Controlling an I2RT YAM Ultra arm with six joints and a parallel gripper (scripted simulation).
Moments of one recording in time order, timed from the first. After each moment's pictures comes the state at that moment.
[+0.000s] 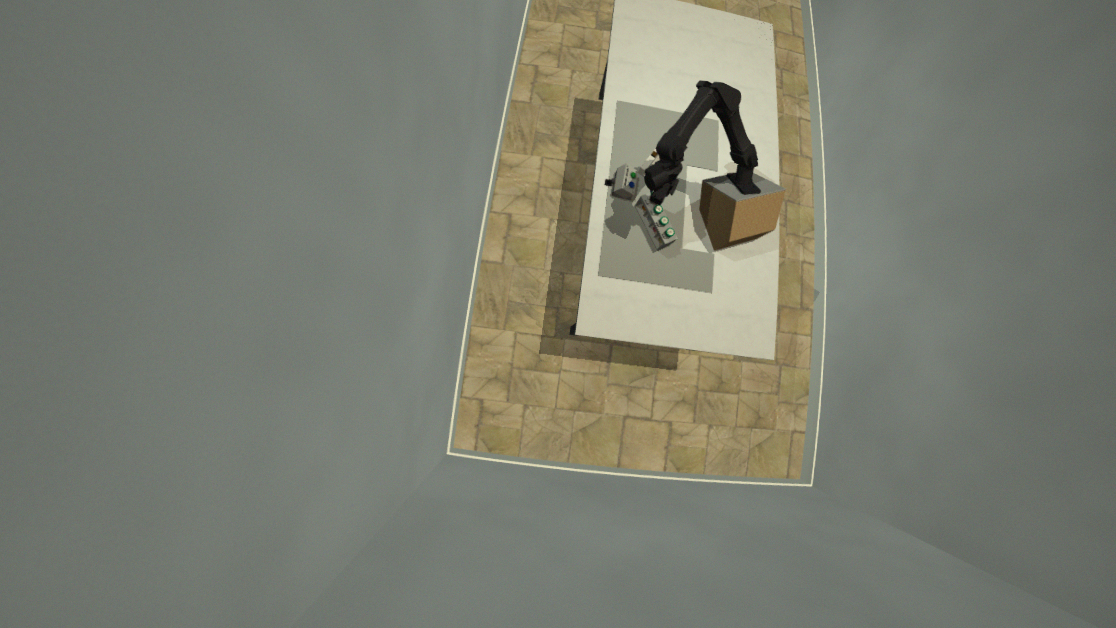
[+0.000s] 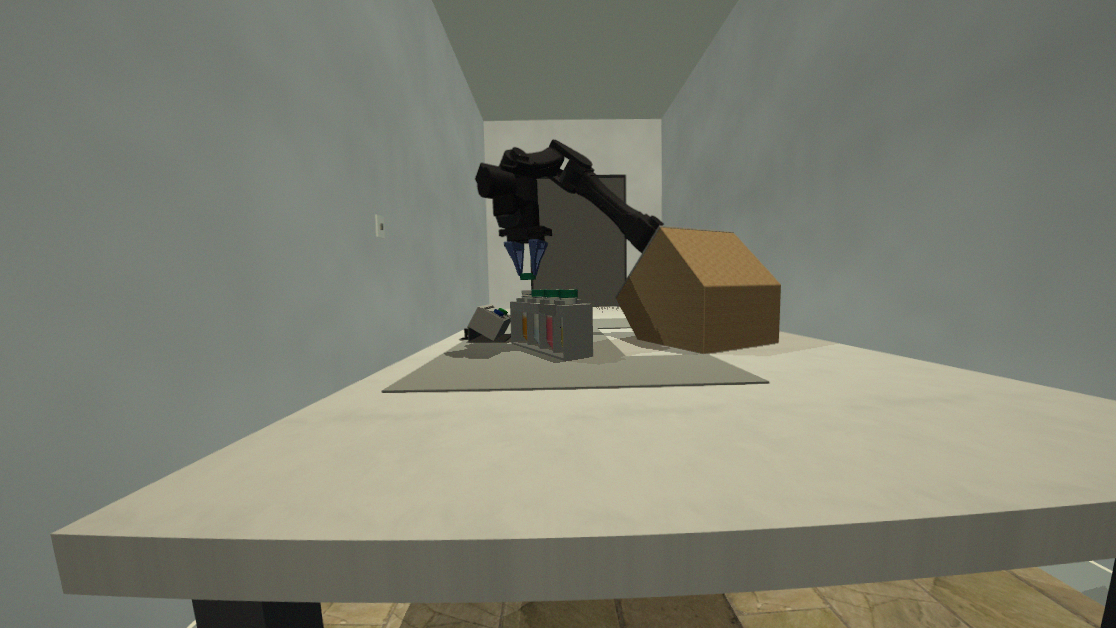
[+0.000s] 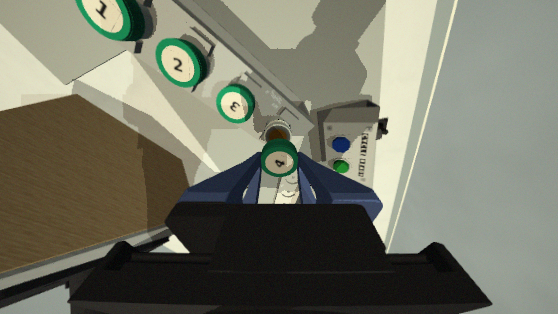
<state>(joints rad) 0.50 2.15 1.43 -1.05 0.73 -0.55</state>
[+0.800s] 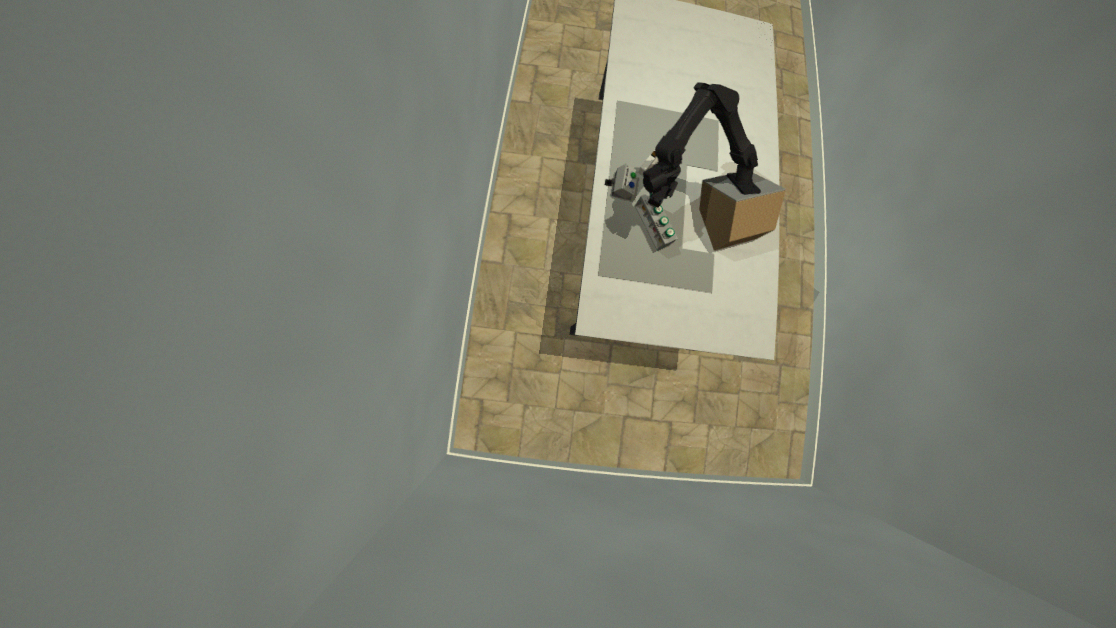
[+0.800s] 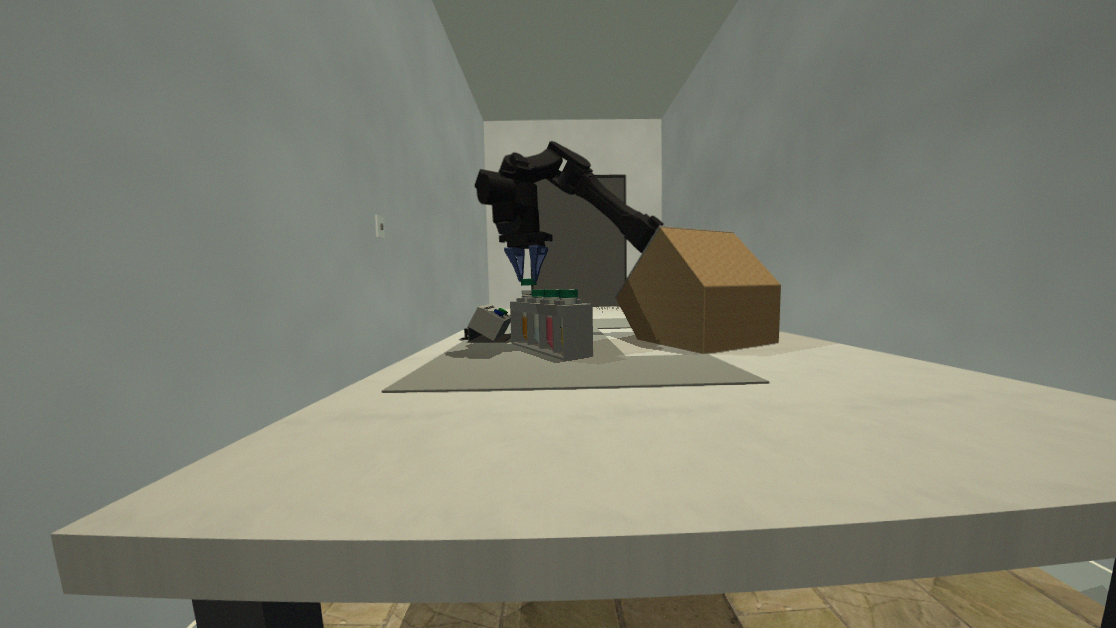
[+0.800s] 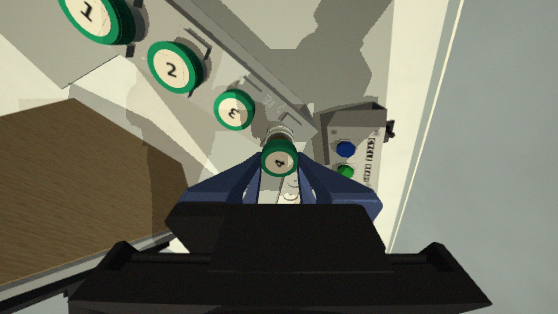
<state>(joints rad) 0.48 2.17 1.42 -1.02 0.74 -0.56</state>
